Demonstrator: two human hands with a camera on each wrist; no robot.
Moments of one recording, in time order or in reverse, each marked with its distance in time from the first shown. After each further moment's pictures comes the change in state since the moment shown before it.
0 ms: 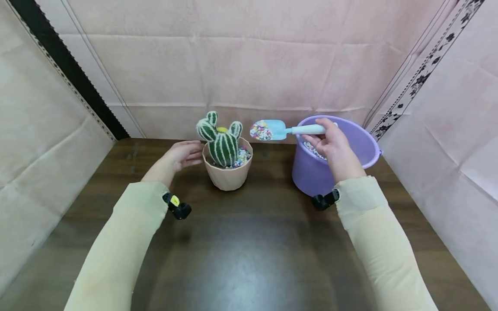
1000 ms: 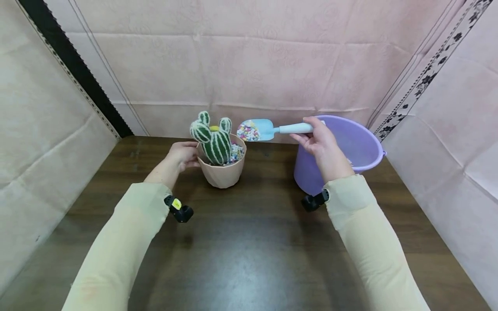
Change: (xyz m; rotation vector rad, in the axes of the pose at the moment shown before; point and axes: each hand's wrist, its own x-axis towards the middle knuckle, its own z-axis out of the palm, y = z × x) left_hand -0.013 -0.001 0.009 0.090 0.183 0.006; right_hand 0.003 0.028 0.018 -0.050 -0.064 -0.016
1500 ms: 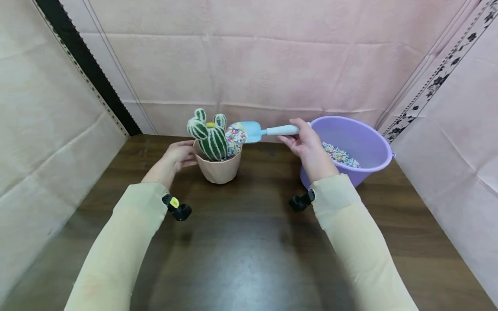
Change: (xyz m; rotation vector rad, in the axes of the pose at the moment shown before) left_hand -0.003 -0.004 -0.025 -0.045 0.010 -0.031; right_hand 0.008 0.039 0.023 -0.074 -0.009 0.009
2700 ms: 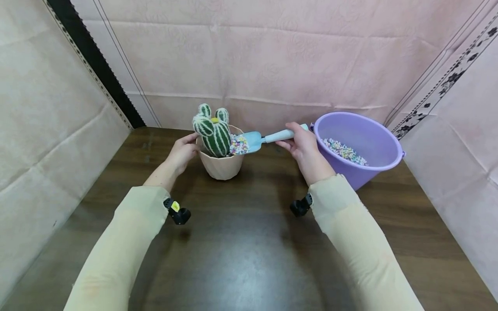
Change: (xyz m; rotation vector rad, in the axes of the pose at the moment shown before) left_hand 0.011 -0.020 -0.007 -0.023 -0.050 0.223; right_hand 0.005 0.036 0.008 -0.321 0.060 -0.221
